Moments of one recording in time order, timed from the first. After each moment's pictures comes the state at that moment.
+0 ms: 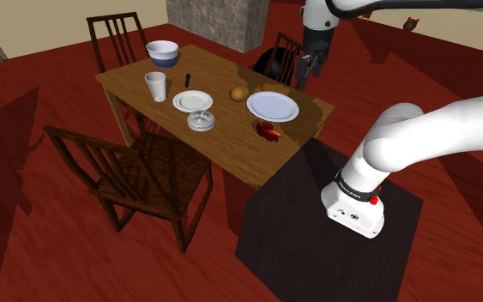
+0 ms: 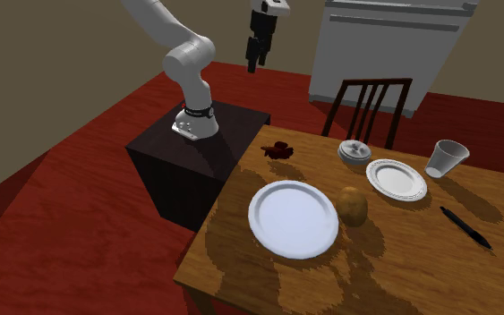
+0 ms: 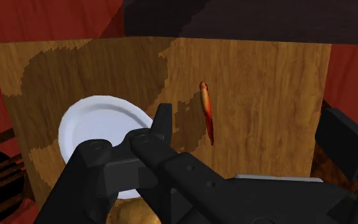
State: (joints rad) arm 0.02 -0.81 0.00 -2.56 -0.12 1.64 0.01
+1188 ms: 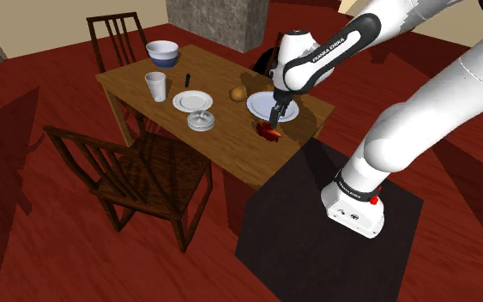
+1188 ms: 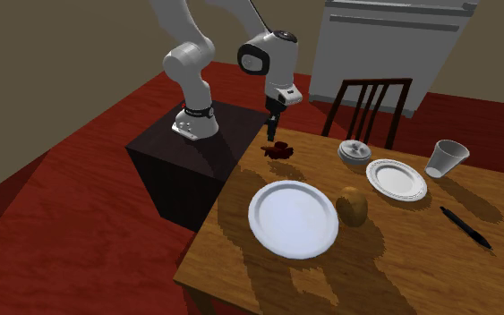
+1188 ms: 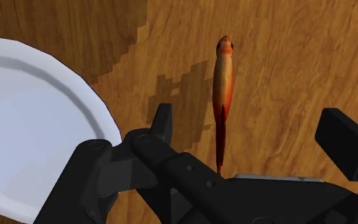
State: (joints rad) arm 0.04 -0.28 -0.20 -2.78 -0.16 2.48 -0.23
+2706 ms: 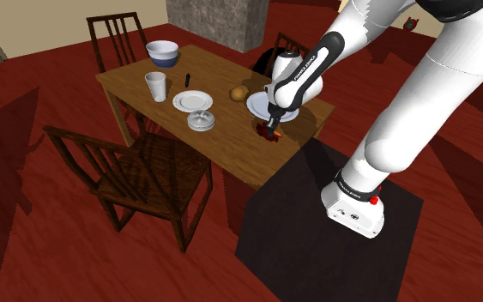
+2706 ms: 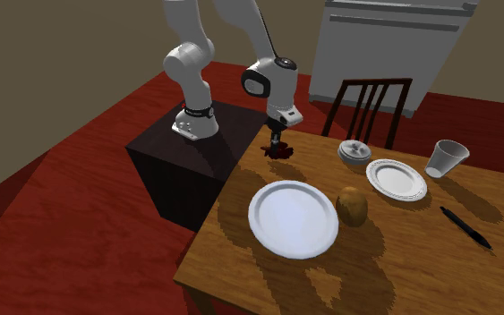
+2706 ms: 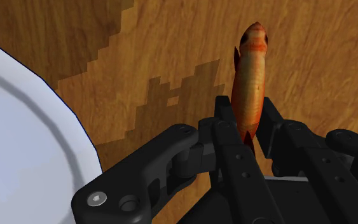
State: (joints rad) arm 0.06 -0.01 -0.22 -2.77 -0.09 2.74 -0.32
